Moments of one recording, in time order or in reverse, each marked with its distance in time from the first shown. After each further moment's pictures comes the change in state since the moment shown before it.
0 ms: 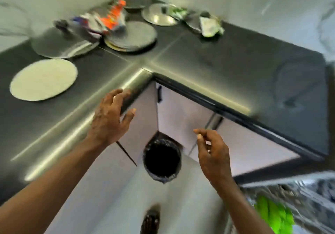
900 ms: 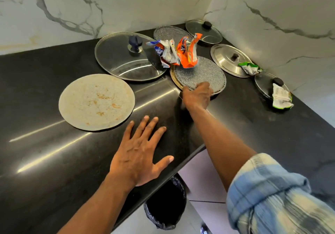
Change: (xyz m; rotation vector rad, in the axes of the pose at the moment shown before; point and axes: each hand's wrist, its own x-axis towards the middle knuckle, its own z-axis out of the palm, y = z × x) left_hand 0.061 -0.116 -0.025 0.284 -0.171 -0.140; right_hand 0.324 -0.188 0.322 -0.282 -0.072 0.167
